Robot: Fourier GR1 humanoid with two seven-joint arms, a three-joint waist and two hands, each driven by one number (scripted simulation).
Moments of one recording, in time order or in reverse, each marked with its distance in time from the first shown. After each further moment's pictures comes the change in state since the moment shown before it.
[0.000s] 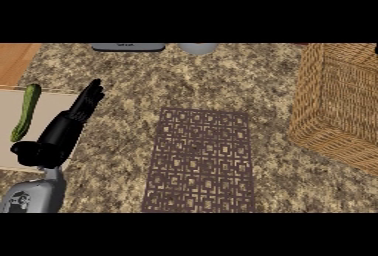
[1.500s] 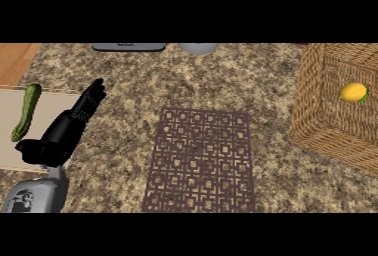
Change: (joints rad) left arm -0.009 -0.011 0.000 0.012 -0.011 0.004 -0.001; right arm -0.192 -0.193 -0.206 0.592 -0.296 -0.148 -0.519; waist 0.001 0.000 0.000
